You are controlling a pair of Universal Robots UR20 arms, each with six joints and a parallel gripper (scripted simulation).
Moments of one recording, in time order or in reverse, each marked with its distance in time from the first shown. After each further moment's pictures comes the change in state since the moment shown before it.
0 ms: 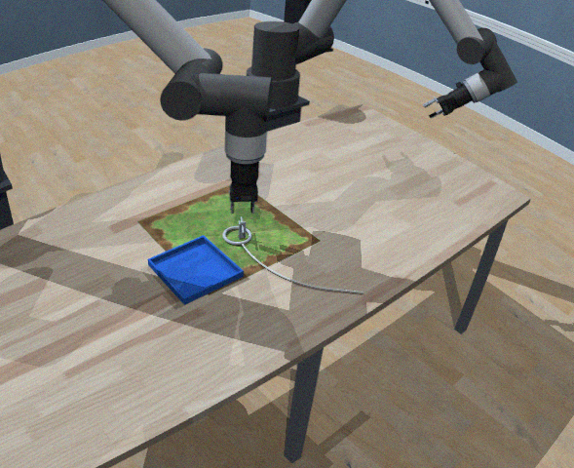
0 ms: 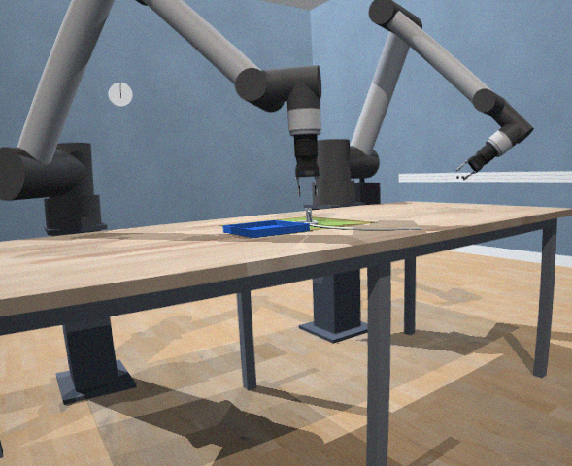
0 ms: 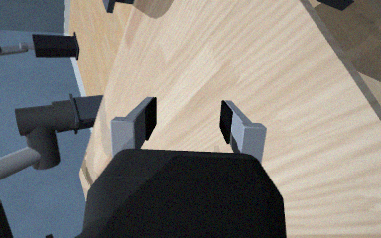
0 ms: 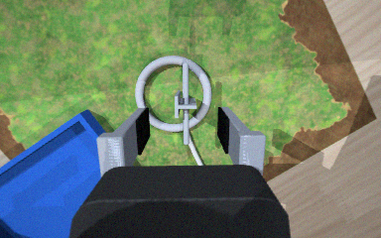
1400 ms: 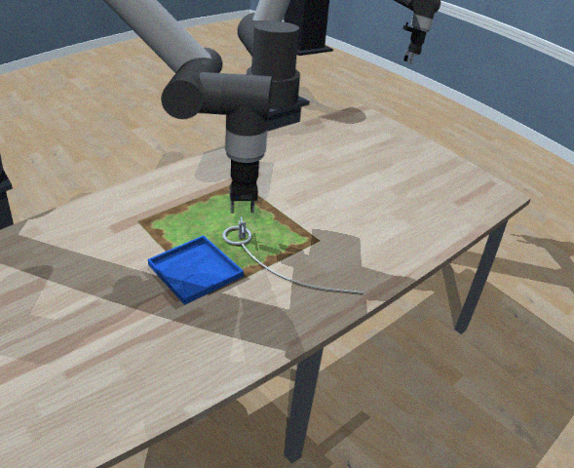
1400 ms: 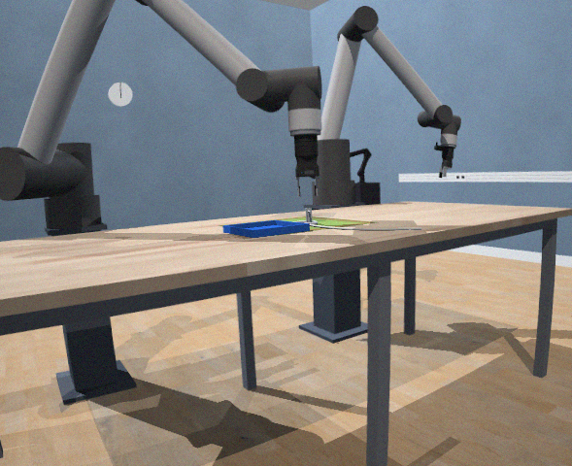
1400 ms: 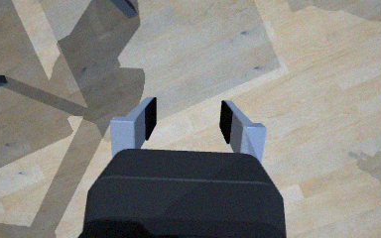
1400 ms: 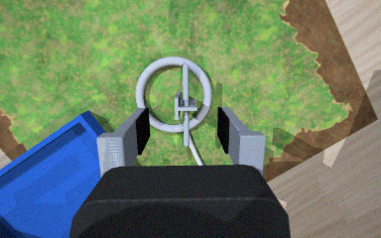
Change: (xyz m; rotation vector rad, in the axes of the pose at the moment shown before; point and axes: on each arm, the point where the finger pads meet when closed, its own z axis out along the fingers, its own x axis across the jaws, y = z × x) left arm 0.028 -0.709 -0.057 -0.761 0.474 -1.651; right arm 0.000 -0.003 0.001 -0.015 -0.005 0.002
